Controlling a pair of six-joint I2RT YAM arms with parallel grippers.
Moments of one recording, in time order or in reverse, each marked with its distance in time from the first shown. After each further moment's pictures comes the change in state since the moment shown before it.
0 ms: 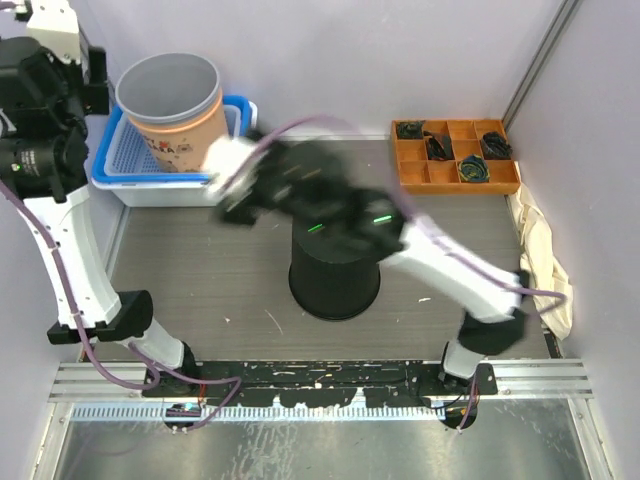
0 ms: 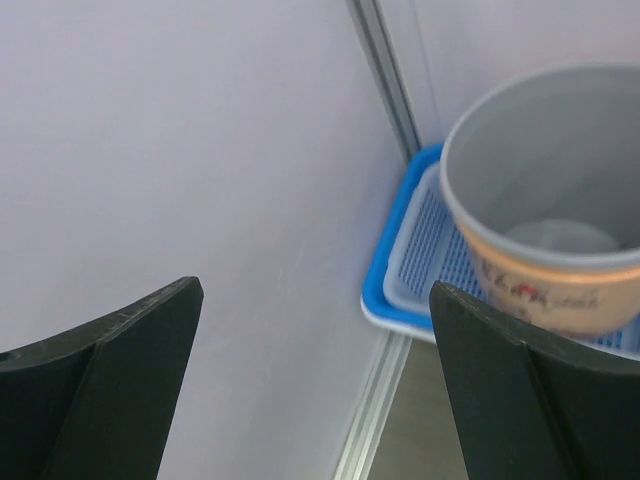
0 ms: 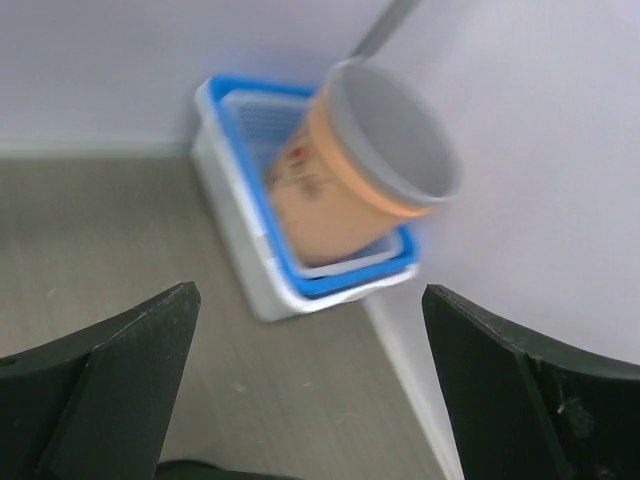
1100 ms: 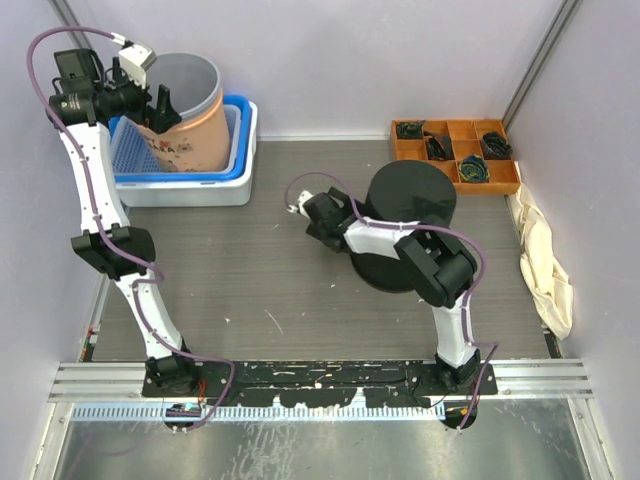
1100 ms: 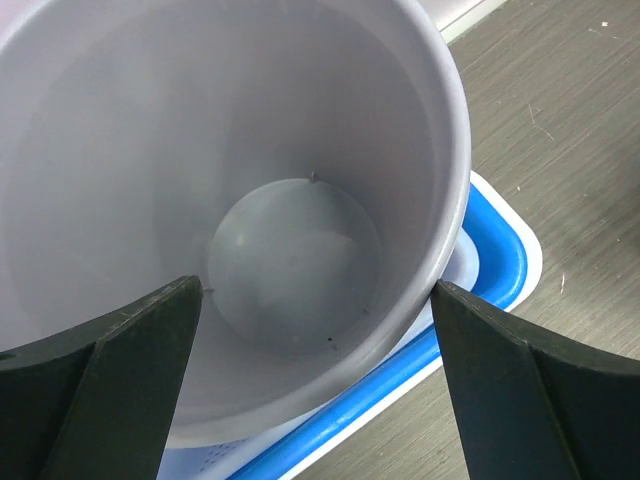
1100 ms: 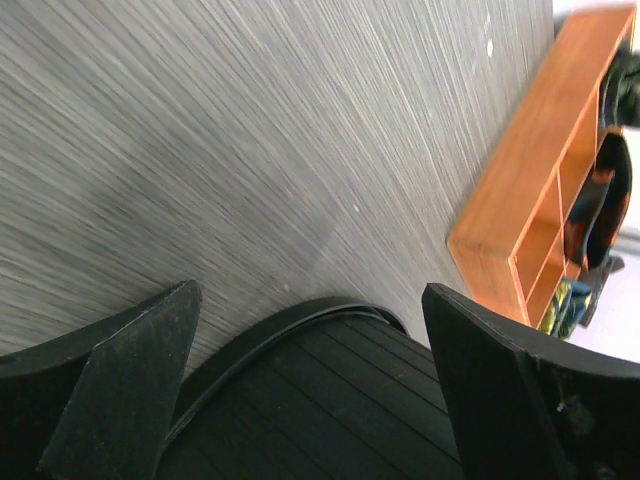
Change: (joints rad) left arm 0.283 0.513 0.130 -0.161 1.175 0.172; right arm -0.349 0.399 -0.901 0.494 0.473 0.000
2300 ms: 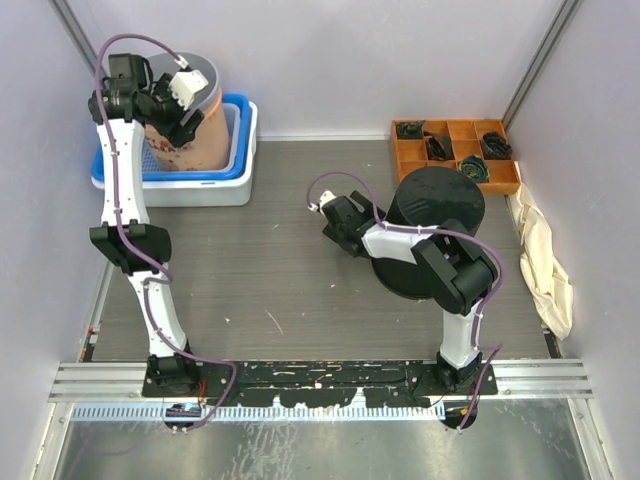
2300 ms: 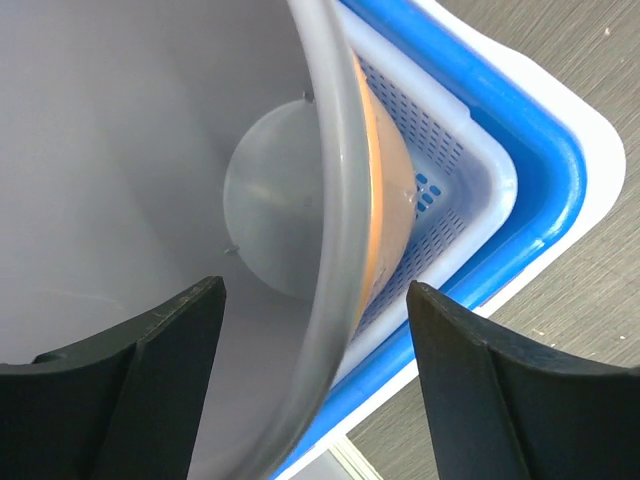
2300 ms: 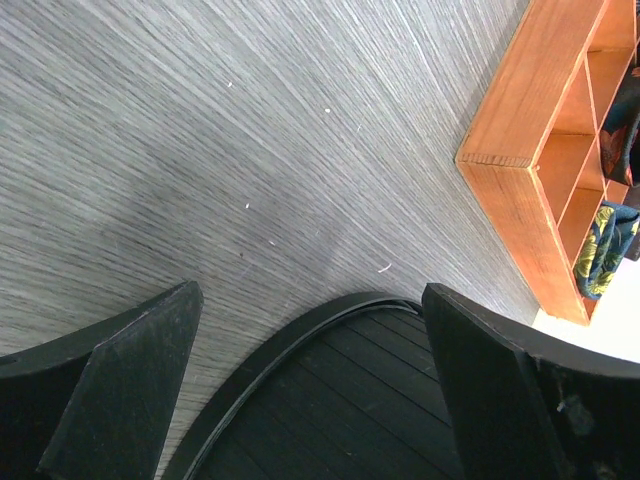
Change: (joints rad) left arm -0.164 0.043 -0.029 -0.135 -0.300 0.328; right arm -0.102 -0.134 -0.195 0.031 0.002 0.109
